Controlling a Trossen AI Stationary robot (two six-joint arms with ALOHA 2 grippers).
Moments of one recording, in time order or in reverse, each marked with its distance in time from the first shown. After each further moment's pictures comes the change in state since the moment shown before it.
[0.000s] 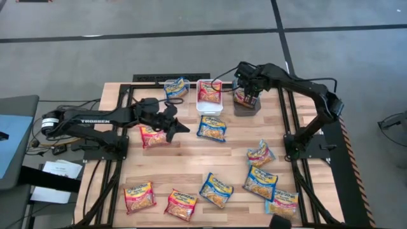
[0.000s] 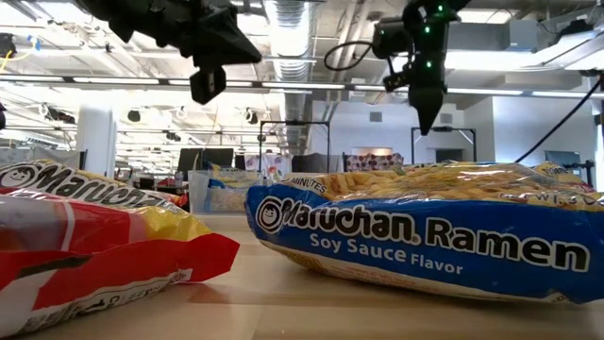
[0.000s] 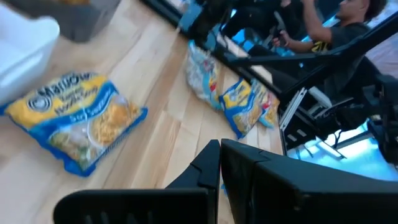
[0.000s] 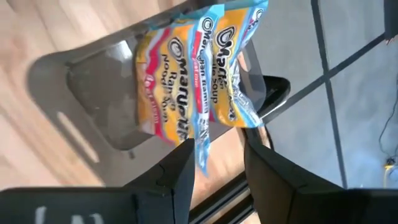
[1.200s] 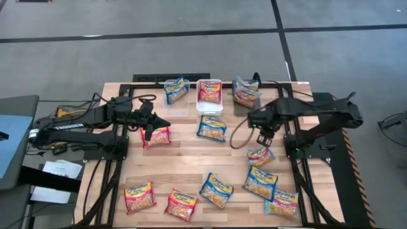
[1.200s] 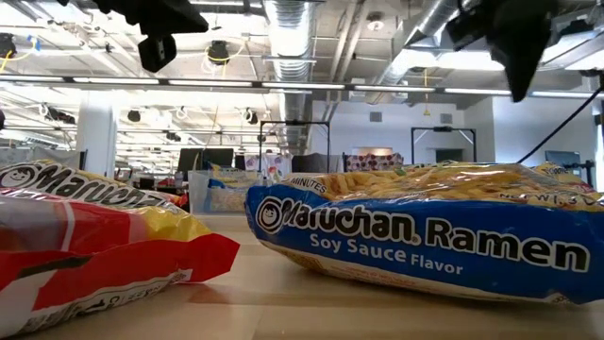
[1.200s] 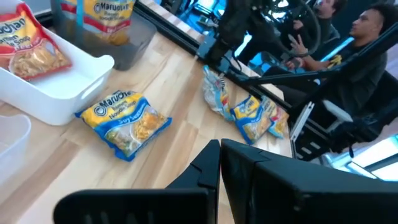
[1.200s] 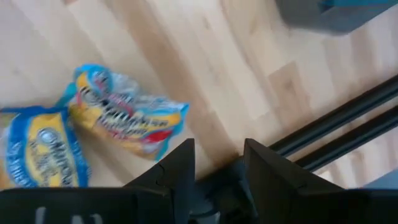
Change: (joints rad) left arm -0.008 -0.377 0.000 -0.343 -0.150 0.055; right arm 0.583 -0.281 -0.193 -0.391 -0.277 0.727
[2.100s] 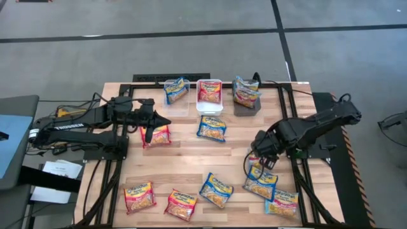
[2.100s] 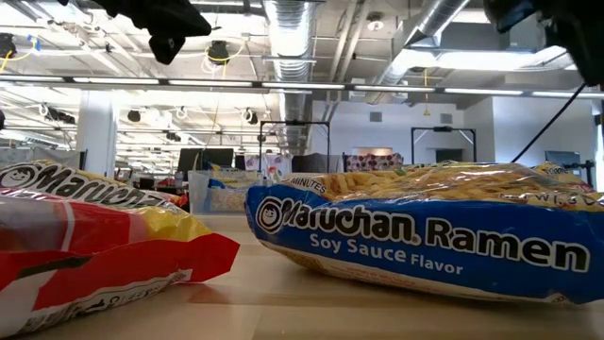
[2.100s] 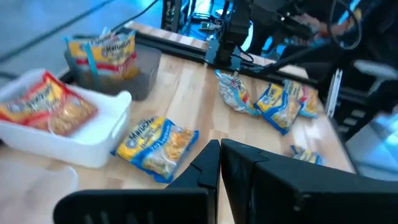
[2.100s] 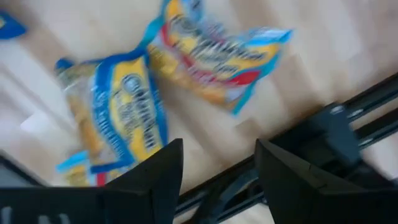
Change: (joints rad) left arm 0.000 0.003 0.000 0.012 -0.041 0.355; right arm 0.365 0.037 -0.025 0.049 -0.183 0.453
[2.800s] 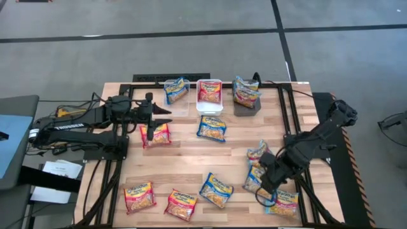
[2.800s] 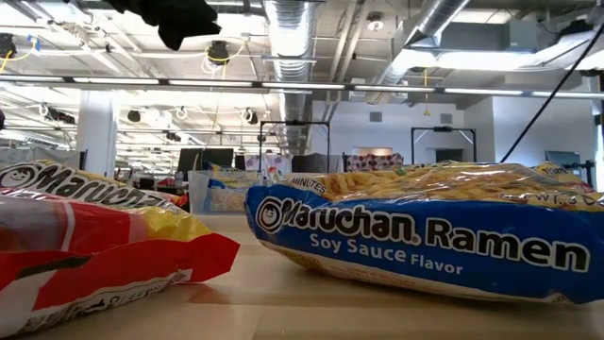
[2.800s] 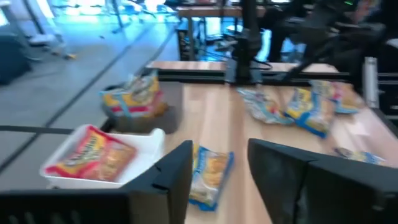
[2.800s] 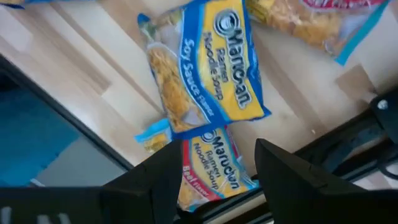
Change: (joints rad) left arm 0.000 0.000 0.000 0.090 -0.098 0.223; right arm 0.342 0.070 0.001 0.222 -0.070 0.485
